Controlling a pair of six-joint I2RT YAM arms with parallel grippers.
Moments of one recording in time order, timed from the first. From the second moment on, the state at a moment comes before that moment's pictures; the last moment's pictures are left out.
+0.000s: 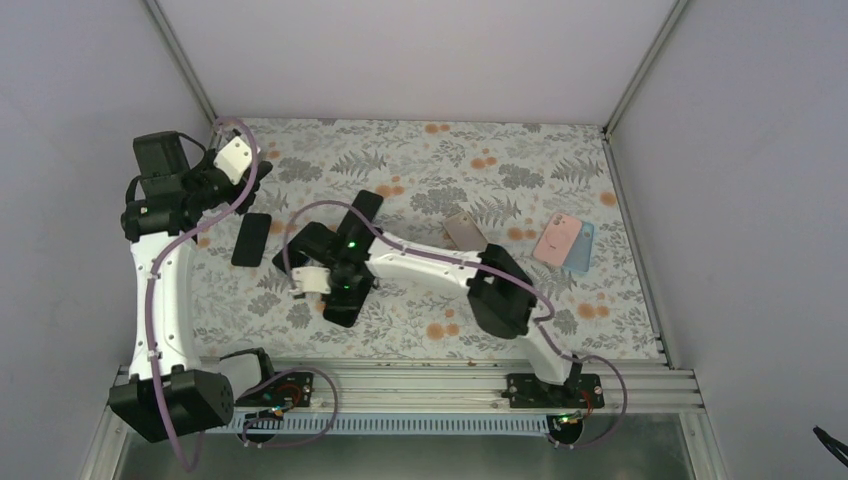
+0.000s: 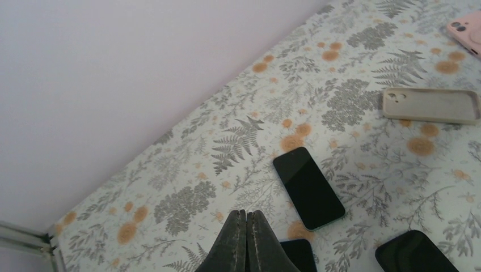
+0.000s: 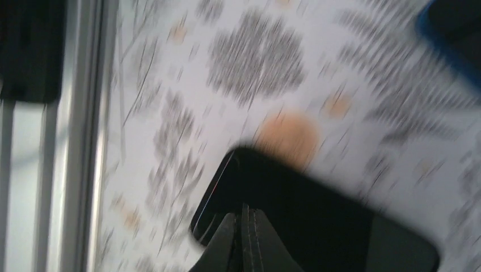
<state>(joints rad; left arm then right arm) 0.24 1.14 1.29 -0.79 0.74 0.72 1.15 2.14 1.81 -0.94 -0.22 -0.51</state>
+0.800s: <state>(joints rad) 0.24 1.12 1.21 -0.67 0.66 0.63 1.16 2.34 1.91 -0.92 -0.16 -0.49</state>
